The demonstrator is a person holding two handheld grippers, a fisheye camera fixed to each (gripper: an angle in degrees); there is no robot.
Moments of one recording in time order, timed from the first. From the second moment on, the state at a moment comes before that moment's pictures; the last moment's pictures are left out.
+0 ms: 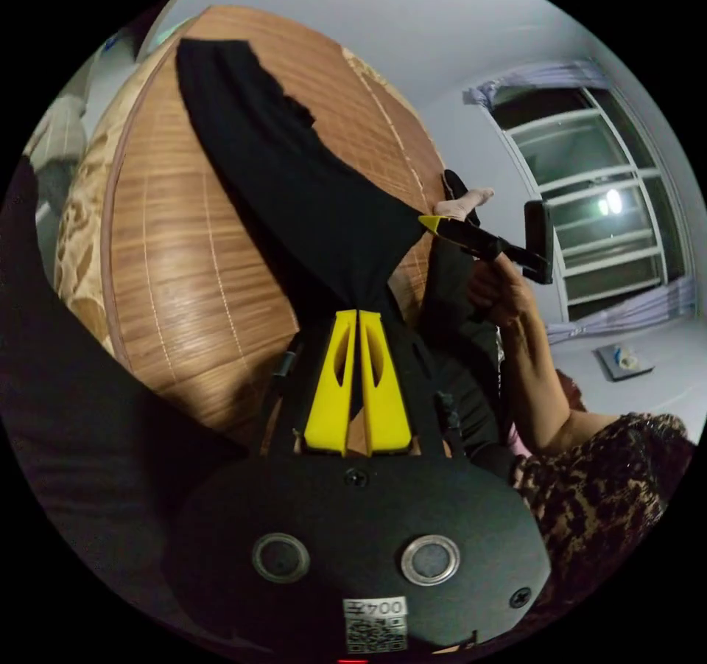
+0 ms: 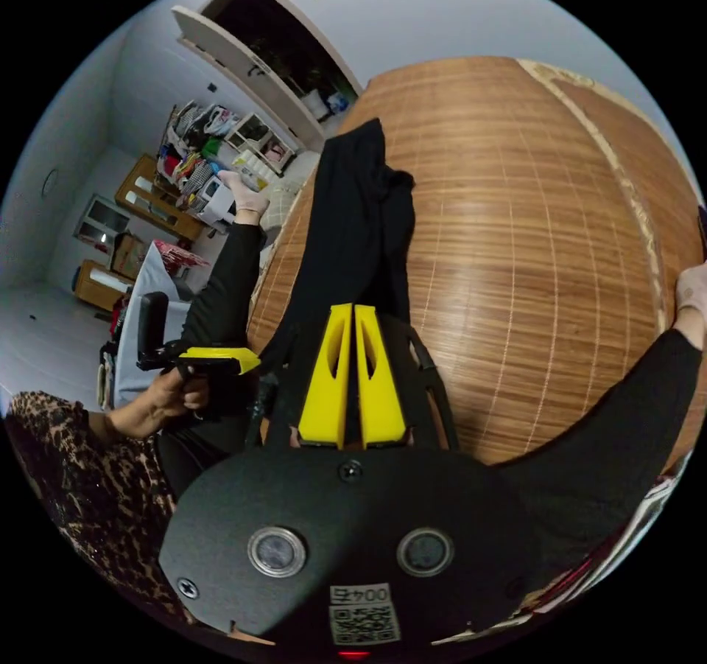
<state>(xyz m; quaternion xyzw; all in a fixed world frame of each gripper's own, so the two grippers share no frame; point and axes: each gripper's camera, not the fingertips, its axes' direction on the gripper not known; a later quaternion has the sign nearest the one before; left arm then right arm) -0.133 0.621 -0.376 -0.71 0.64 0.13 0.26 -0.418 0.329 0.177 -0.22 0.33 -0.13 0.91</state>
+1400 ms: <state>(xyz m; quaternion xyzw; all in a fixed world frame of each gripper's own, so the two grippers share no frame) 0.202 0.743 -0.318 -0.50 0.60 0.37 0.50 -0.370 0.146 0.206 -0.12 0.17 -0.02 0.98</state>
